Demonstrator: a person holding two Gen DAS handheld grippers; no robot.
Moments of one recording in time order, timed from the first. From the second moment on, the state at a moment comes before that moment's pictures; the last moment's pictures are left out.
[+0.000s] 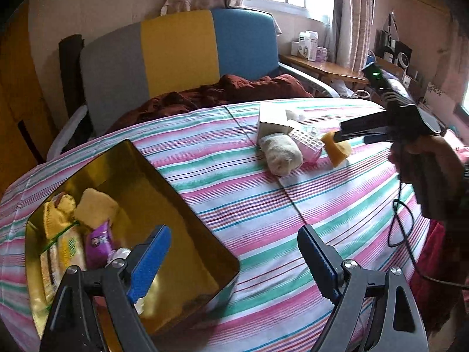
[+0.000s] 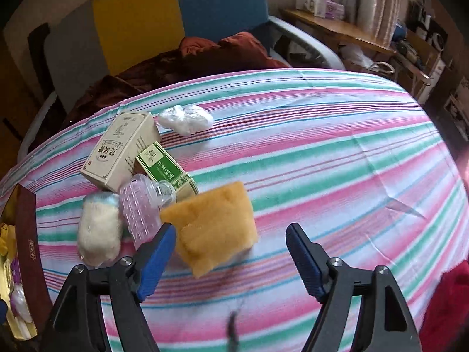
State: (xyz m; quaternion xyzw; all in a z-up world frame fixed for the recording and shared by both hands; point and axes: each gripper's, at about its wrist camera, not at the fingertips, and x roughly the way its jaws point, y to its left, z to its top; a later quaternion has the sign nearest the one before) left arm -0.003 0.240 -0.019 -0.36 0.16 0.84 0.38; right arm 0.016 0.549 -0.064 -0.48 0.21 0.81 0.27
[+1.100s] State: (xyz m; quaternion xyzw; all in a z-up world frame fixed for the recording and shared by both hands) left arm -0.093 0.388 -0.056 -0.47 0.11 0.79 0.37; right arm 0.013 0.551 -0.075 -0.51 0.21 0.80 0.23
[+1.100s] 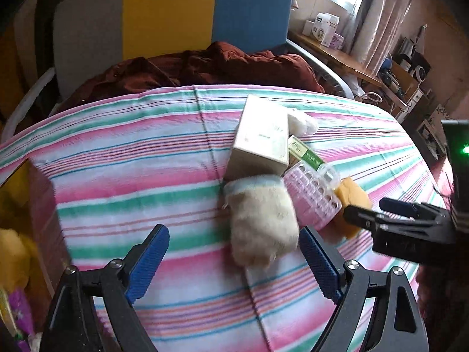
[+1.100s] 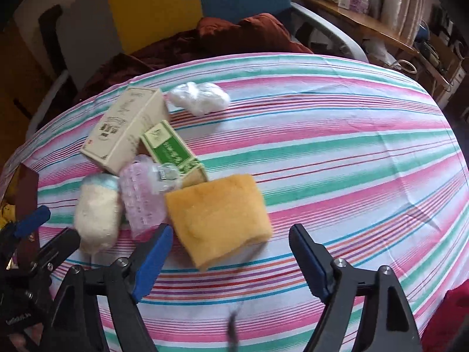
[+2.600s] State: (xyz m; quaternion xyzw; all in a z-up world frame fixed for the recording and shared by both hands) left arm 0.025 0.320 -0.070 -0.45 0.16 0.75 0.45; right arm 0.015 0.553 -0.069 -0.49 0.19 0.81 0.25
